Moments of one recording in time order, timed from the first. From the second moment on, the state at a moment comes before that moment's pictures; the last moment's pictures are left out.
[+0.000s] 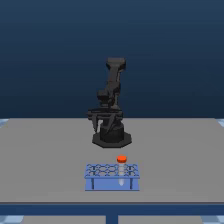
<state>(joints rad) -0.14 -0.77 1.19 0.18 -0.02 -0.11</state>
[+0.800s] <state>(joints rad) -0.08 -0.69 1.16 0.70 -0.06 -0.61</state>
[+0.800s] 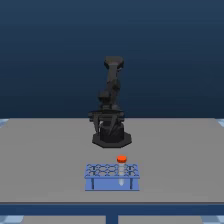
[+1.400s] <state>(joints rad) -0.02 -0.61 1.12 0.89 -0.10 -0.81</state>
